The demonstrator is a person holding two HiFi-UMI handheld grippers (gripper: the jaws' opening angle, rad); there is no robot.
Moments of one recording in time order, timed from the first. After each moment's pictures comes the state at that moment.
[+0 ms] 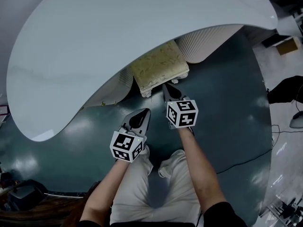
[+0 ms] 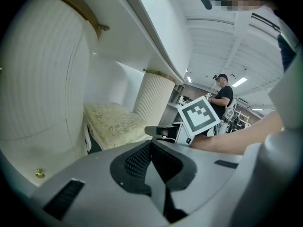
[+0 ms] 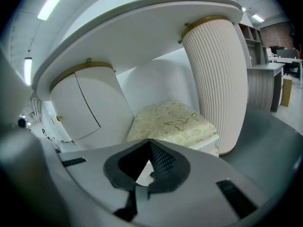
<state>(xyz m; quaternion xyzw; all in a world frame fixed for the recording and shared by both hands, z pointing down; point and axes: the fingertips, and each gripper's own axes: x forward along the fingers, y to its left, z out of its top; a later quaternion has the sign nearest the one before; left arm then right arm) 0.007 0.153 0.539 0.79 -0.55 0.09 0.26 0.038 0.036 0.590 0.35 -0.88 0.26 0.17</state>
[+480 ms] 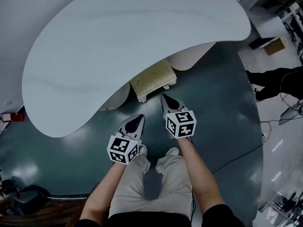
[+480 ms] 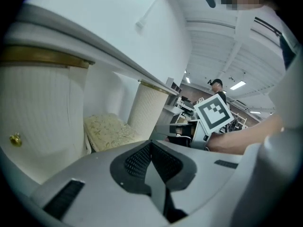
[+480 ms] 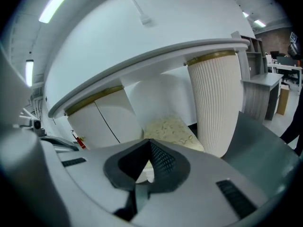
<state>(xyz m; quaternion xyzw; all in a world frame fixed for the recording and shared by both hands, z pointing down) 0.045 0.187 0.156 0.78 -0.55 0.11 0.26 0.100 0.086 0.192 0.34 -0.89 0.26 0.15</state>
